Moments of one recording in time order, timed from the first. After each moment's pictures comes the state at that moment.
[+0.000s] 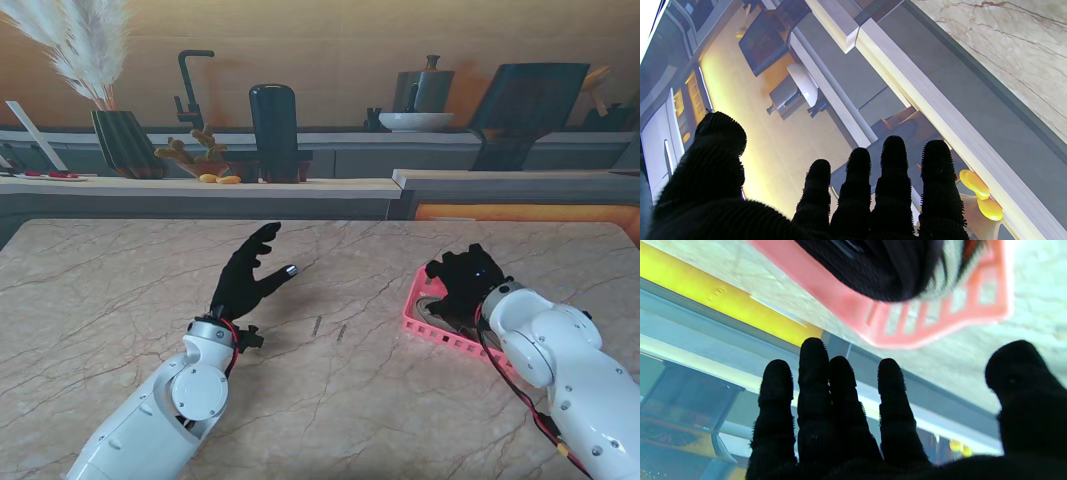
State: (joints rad) left arm 1.39 -1.25 -1.03 -1.31 0.43 -0.33 0.53; right arm -1.48 -0.99 1.34 -1.60 -1.34 -0.18 0.17; left_hand 0.59 -0.27 0.19 -0.07 0.19 0.07 0.38 0.36 0.39 0.14 0.36 0.41 0.43 0.19 0.40 0.53 0.15 0.27 0.91 0.53; right_hand 0.29 -0.48 0.63 -0.12 0.48 -0.03 0.53 0.59 0.59 0.20 0.64 0.45 0.66 0.14 0.68 0.63 0.32 0.20 0.92 0.64
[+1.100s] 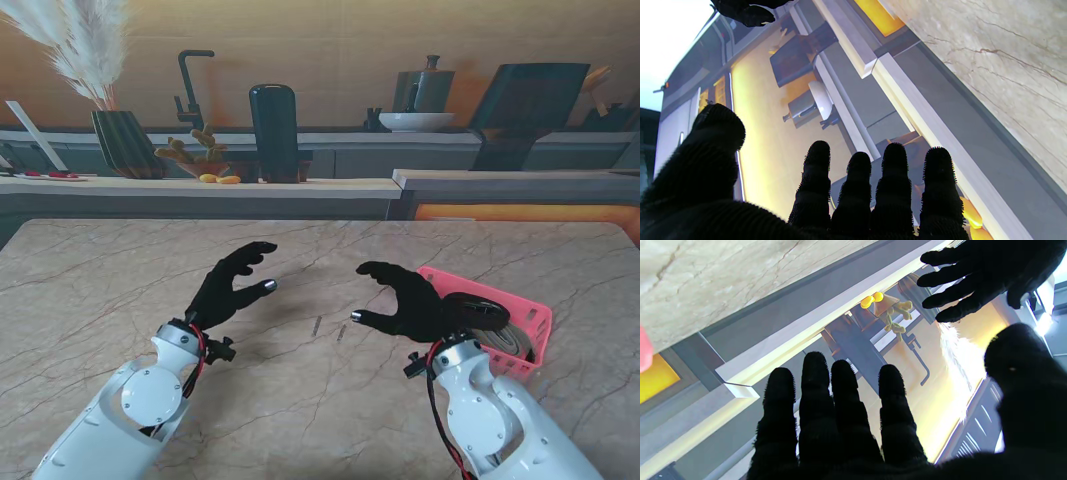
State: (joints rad) left arm 1.50 -1.19 -1.19 -1.45 0.25 -0.44 0.18; right arm -1.66 -1.14 1.24 -1.63 -0.62 -0.29 -0.29; left_hand 0.55 -0.37 0.32 -0.07 0.41 0.04 0.33 0.44 0.42 0.14 0.18 0.35 0.43 0.19 0.22 0.45 0.16 0.27 0.59 0.50; right_hand 0.35 -0.58 0.63 -0.06 0.42 -0.02 0.52 0.54 0.58 0.17 0.52 0.38 0.62 0.12 0.34 0.45 0.29 0.15 0.67 0.54
